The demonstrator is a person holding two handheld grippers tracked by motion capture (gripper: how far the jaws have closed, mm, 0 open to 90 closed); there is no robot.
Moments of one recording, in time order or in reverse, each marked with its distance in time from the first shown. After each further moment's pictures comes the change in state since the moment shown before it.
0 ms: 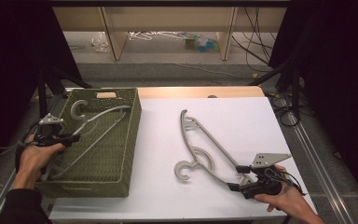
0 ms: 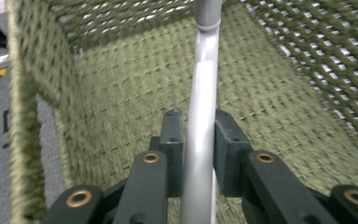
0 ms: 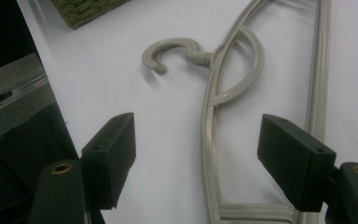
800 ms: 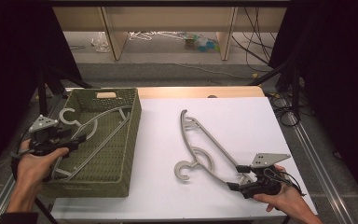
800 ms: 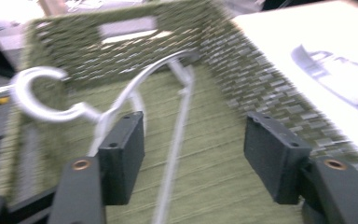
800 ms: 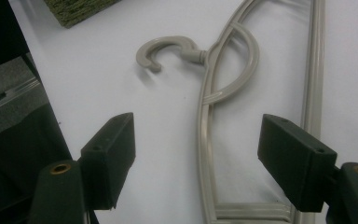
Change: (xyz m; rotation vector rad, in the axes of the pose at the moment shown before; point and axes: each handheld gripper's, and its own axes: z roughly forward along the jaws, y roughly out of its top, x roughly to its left) left arm -0.065 0.009 -0.054 -0.249 -0.037 -0.100; right arm -0.001 -0.001 0.003 -0.001 -0.019 -0.002
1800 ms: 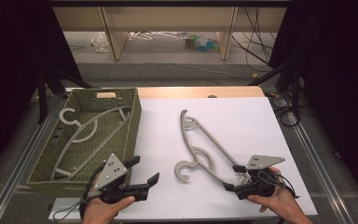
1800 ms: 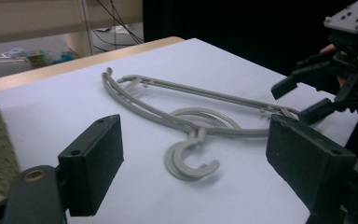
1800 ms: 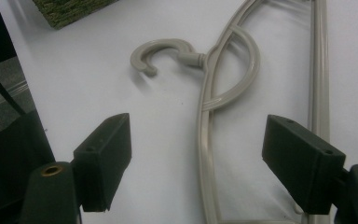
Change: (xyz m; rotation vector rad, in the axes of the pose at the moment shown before) left arm -0.181 -0.058 0.009 -0.162 -0.386 0.142; right arm 0.005 -0.003 0.014 -0.024 -0.028 -0.008
